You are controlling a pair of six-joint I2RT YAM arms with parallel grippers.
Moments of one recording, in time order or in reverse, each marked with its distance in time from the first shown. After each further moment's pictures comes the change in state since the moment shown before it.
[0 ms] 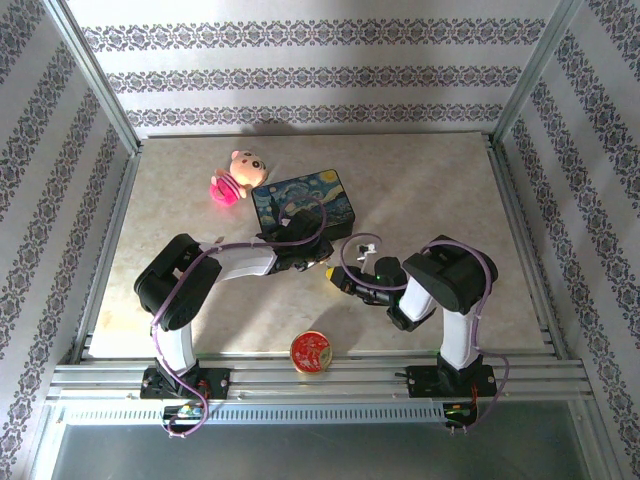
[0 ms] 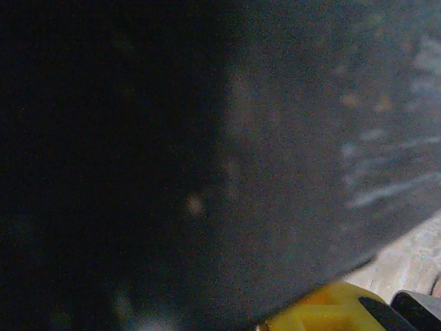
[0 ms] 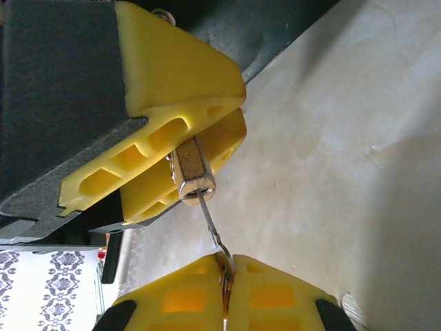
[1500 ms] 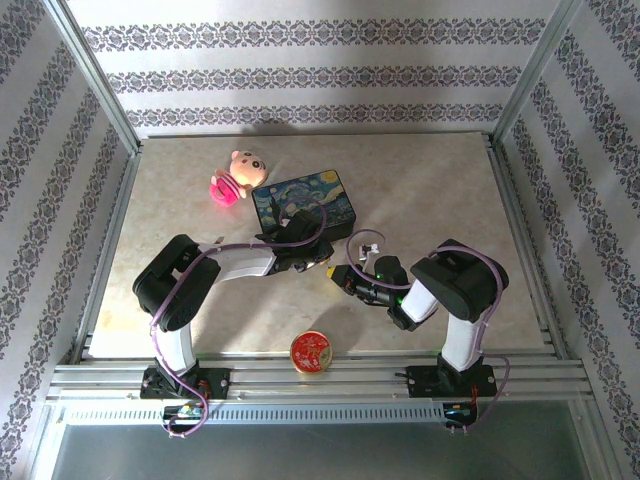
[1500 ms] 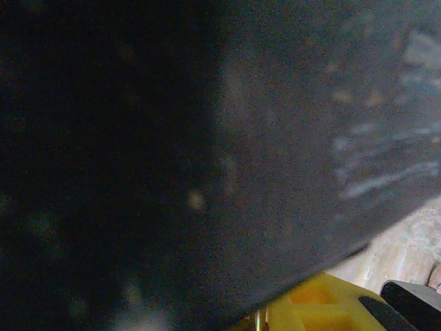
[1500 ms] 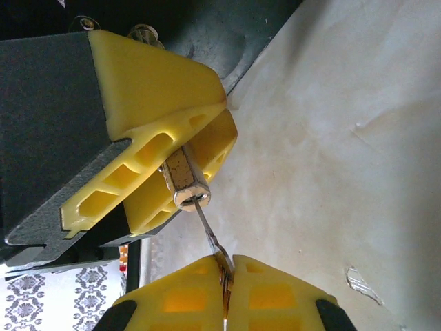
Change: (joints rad) left arm 0.000 -0.008 -0.008 0.006 0.019 0.014; right arm 0.011 -0.080 -0.009 -0.090 0.037 0.135
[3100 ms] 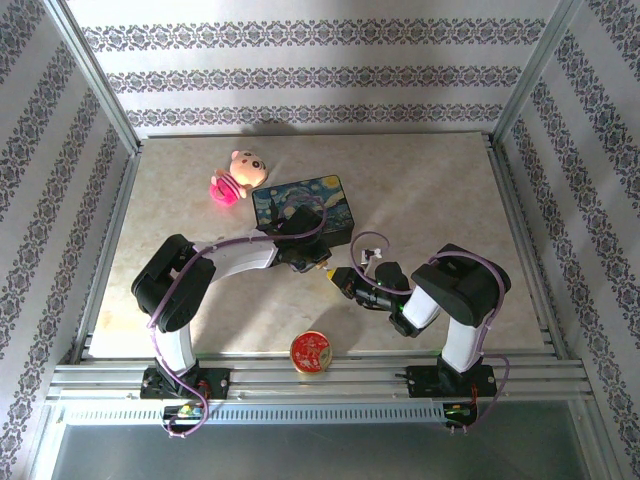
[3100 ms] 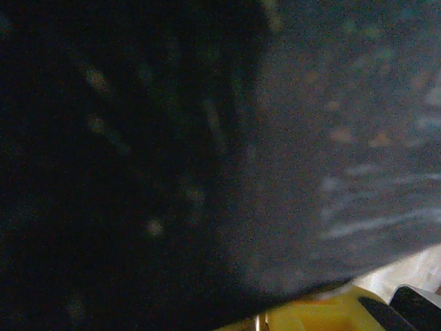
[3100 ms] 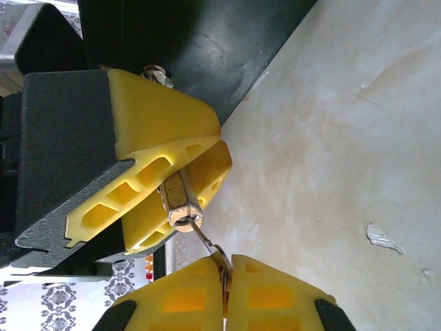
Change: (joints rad) left arm 0.001 -0.010 0.105 -0.275 0.037 -0.060; right arm 0.048 -0.027 -0.051 0.062 0.079 0.121
